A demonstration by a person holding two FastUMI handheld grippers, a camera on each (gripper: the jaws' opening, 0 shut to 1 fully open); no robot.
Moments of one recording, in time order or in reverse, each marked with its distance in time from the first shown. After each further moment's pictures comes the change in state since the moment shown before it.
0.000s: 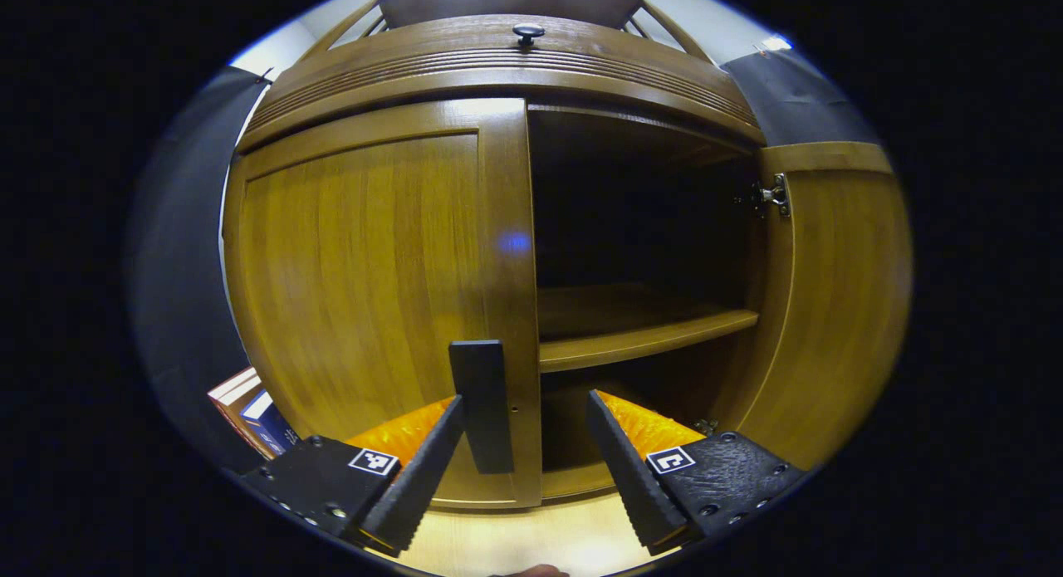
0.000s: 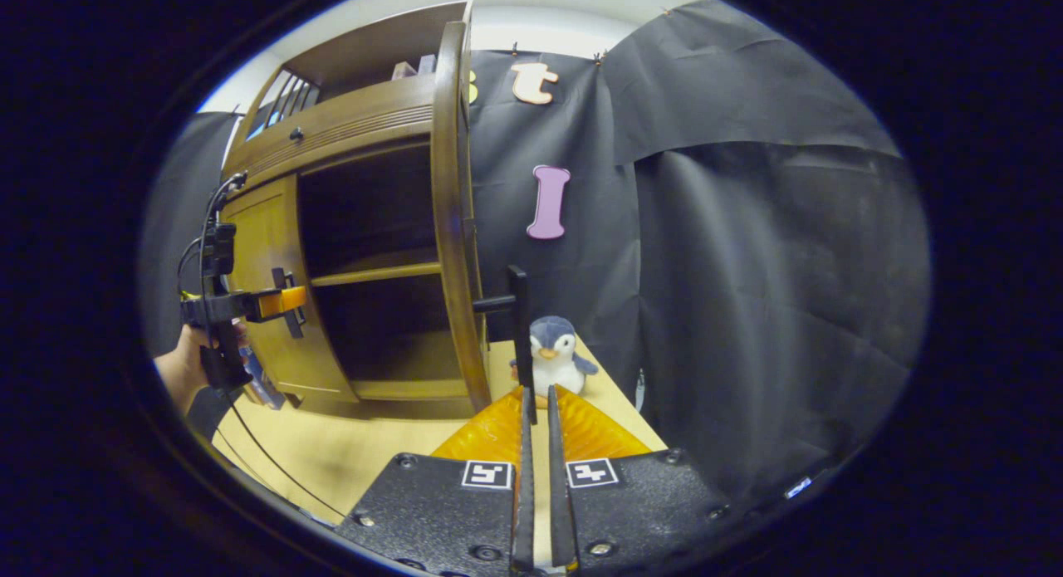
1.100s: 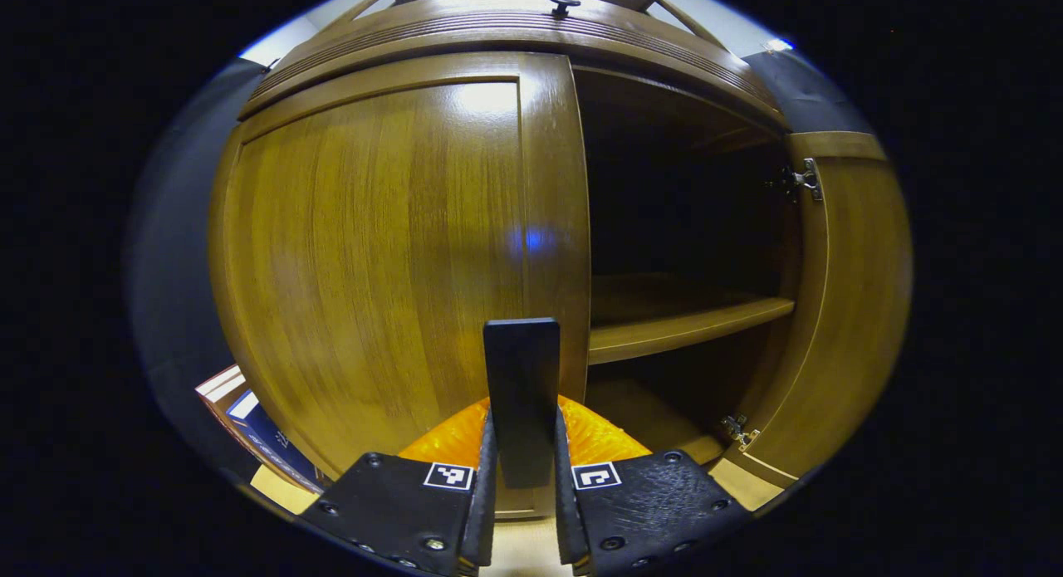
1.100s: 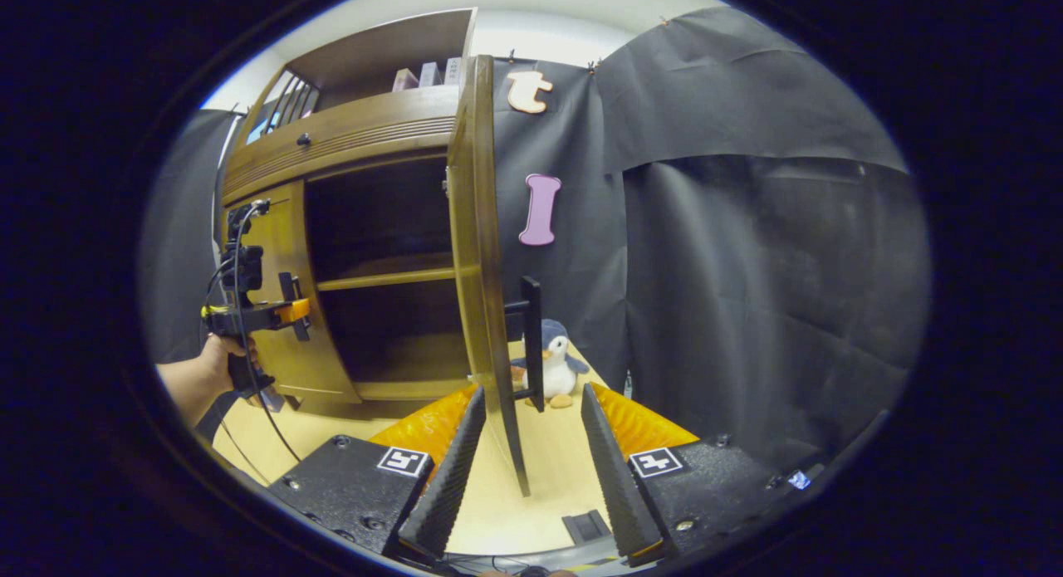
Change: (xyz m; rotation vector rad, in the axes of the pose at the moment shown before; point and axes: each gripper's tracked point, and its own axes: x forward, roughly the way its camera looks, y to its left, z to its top) left arm 0.031 0.019 -0.017 -0.022 0.016 -0.009; right arm -0.036 0.022 0.002 0.003 -0.043 -0.022
